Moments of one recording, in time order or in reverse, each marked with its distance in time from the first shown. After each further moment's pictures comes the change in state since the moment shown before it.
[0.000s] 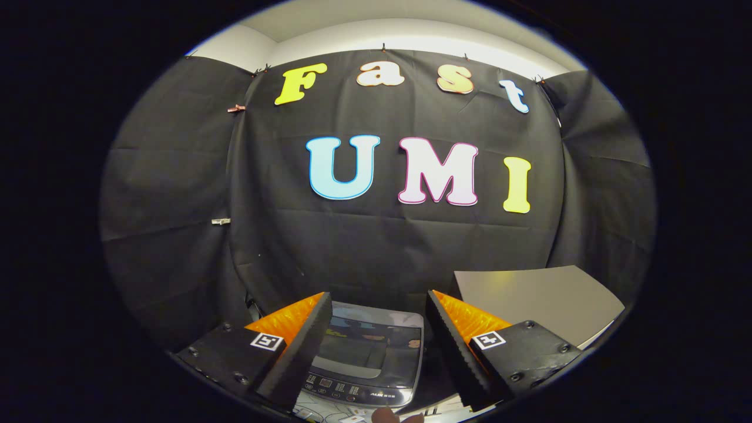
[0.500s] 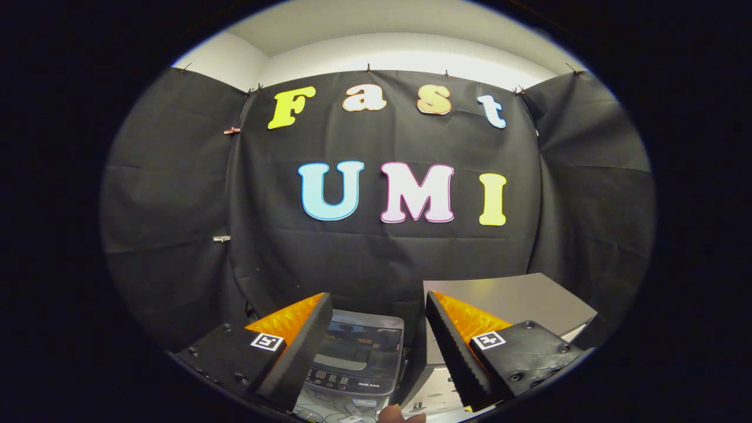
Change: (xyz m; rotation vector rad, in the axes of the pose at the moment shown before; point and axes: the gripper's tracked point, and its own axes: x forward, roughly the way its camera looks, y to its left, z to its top) arm -0.090 -0.043 0.046 0.018 -0.072 -0.062
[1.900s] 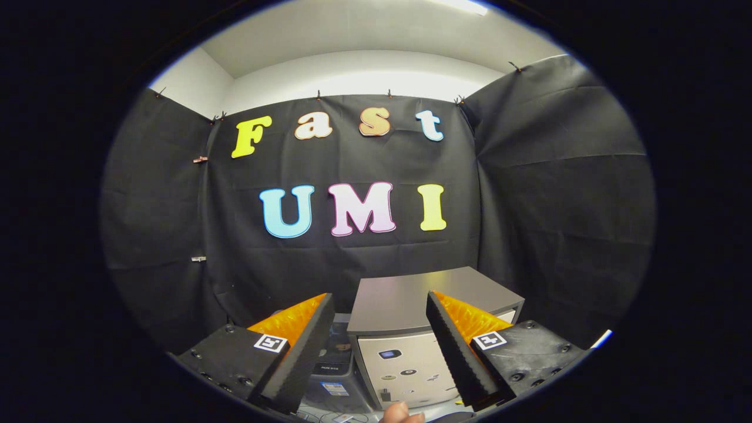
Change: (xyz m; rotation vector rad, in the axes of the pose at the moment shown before) arm -0.136 -0.104 -0.003 0.088 -0.073 -0.171
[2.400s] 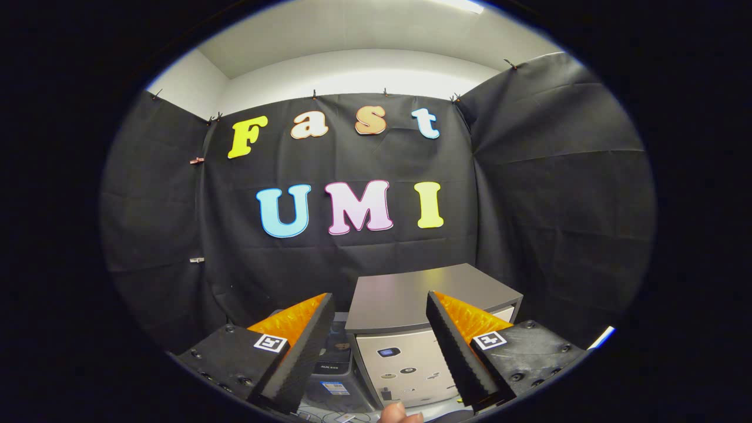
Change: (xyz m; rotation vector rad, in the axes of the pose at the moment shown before) arm -0.002 0.002 0.001 0.018 -0.003 -0.020
